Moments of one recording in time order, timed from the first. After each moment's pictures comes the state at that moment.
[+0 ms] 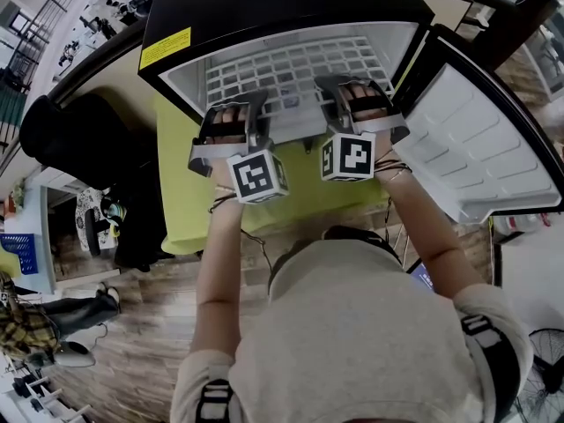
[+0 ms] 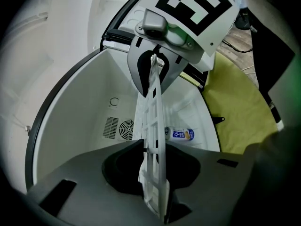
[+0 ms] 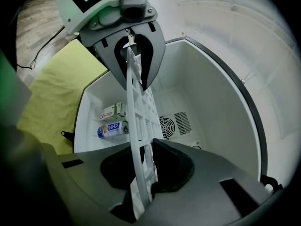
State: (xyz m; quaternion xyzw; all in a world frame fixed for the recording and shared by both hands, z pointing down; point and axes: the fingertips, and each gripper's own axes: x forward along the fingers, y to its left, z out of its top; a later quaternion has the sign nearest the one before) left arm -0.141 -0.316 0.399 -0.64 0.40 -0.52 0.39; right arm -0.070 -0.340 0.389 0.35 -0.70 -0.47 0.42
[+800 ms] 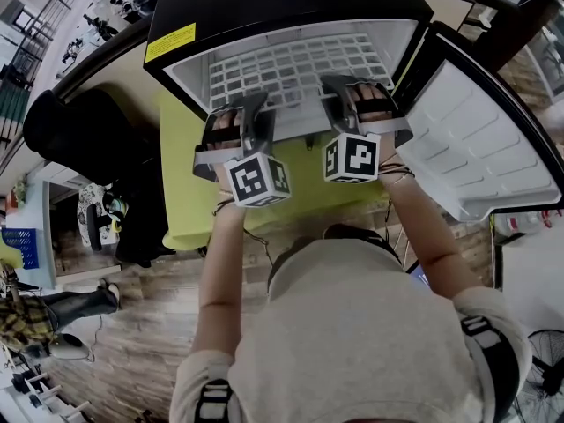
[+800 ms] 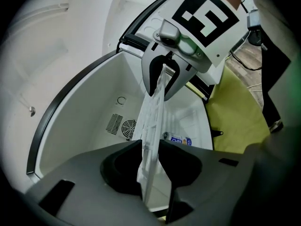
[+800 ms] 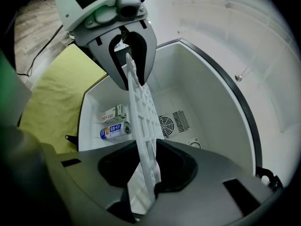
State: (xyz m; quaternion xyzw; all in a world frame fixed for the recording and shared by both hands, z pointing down) left arm -0.140 -0.300 0.392 -0.68 0.44 -0.47 0.35; right arm -0.064 -0.329 0.385 0.36 -0.71 -0.45 0.41
